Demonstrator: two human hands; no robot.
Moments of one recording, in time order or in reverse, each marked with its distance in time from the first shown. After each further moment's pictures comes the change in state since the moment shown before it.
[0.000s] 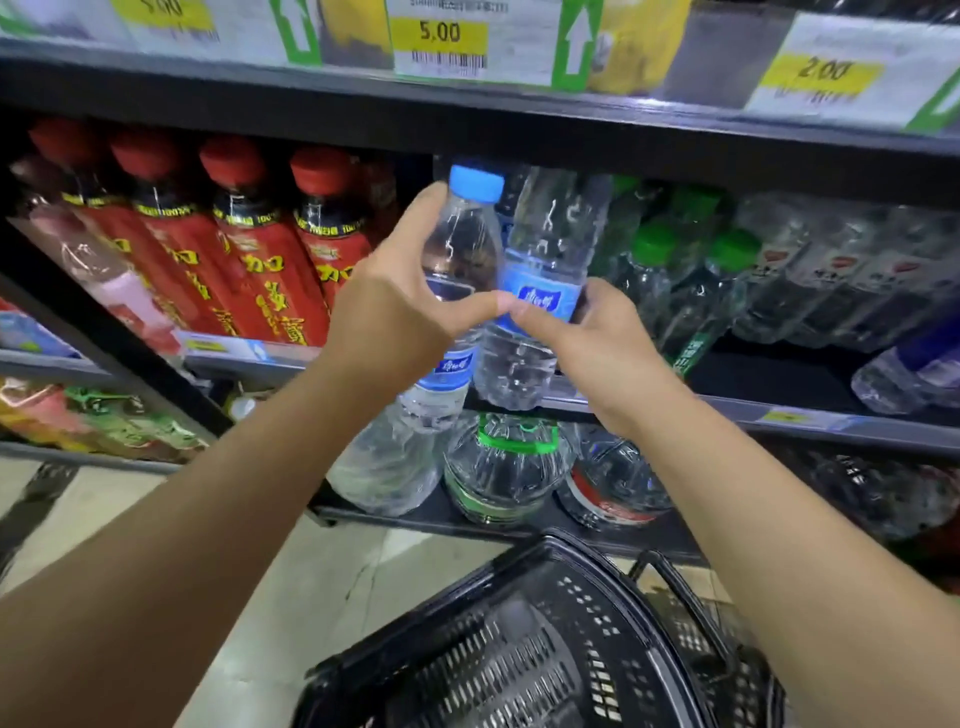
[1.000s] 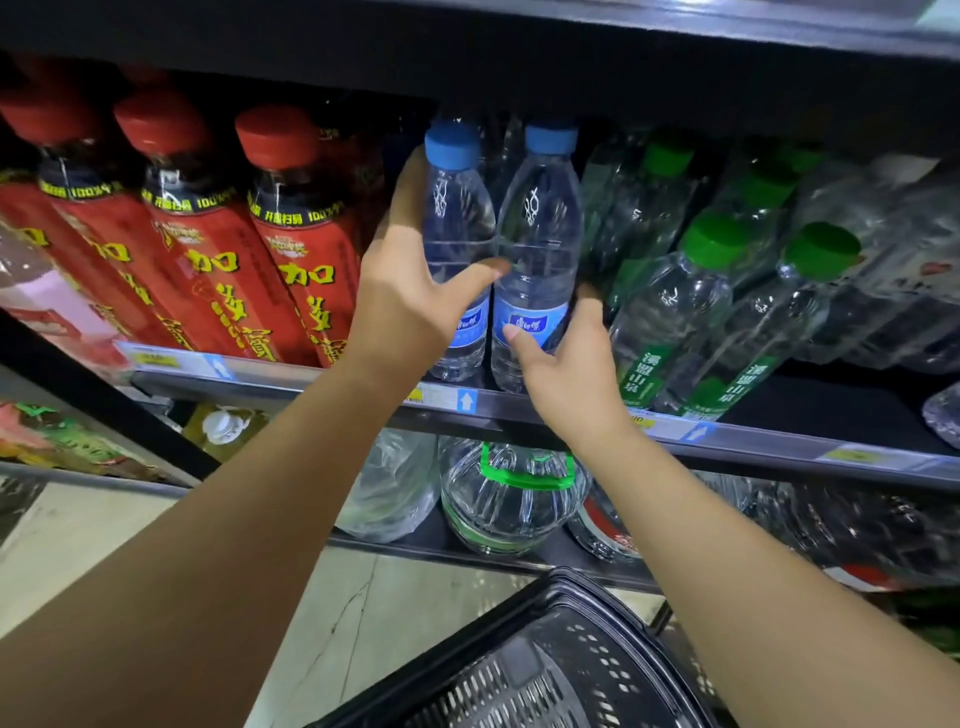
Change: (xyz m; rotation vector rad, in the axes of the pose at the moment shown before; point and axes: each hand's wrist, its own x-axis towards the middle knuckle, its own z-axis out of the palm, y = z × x) left_hand 0.042 -0.059 0.040 0.024 0.221 -0.023; right_hand 0.057 0.063 0.031 -0.196 0.140 -0.125
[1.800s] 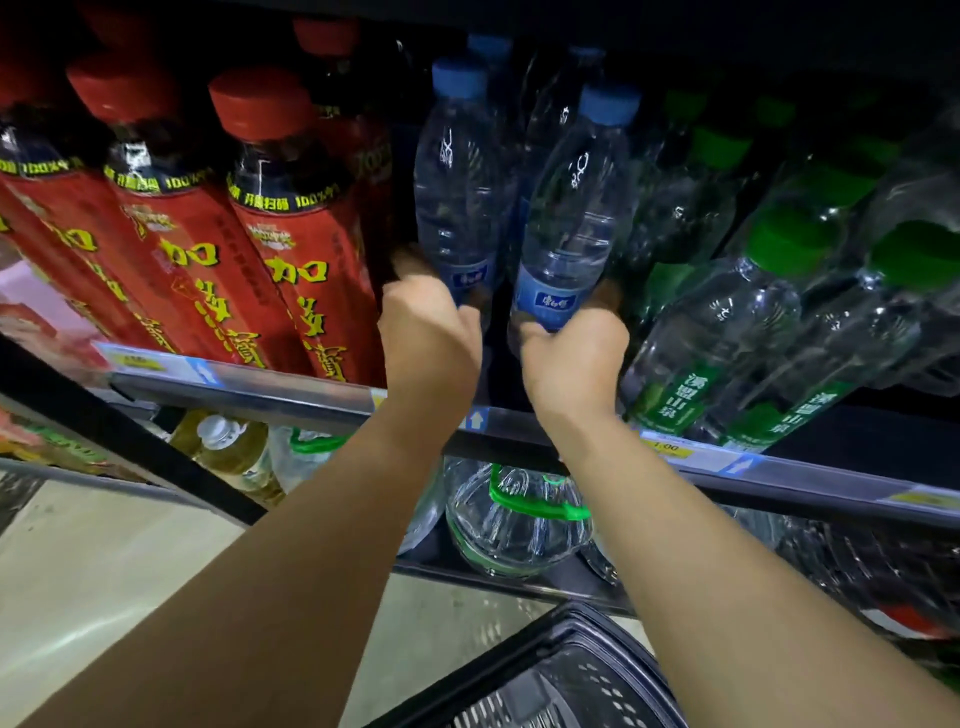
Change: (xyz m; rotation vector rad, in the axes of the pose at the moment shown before) left_hand -0.001 -0.036 0.041 0.589 0.067 -0.384; right_hand 0.042 0.012 0.034 -0.202 0.280 0.057
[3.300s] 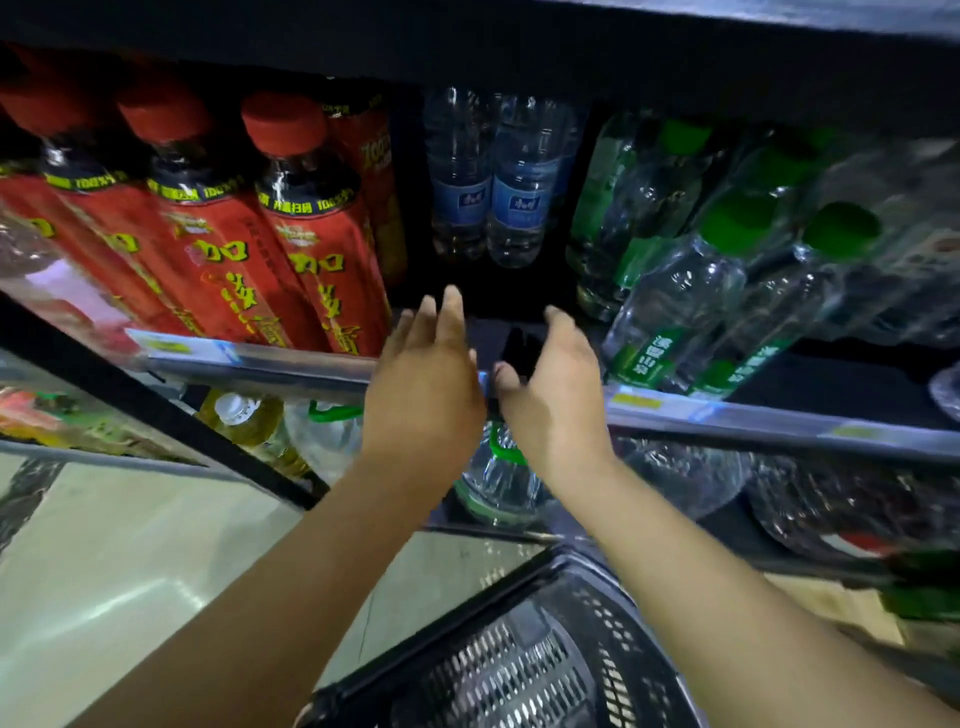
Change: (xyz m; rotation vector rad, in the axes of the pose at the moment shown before) left_hand -0.071 -0.014 -0.058 0.156 -0.311 0.304; right_hand -0.068 -0.003 -0.033 -0.171 -0.234 -0.094
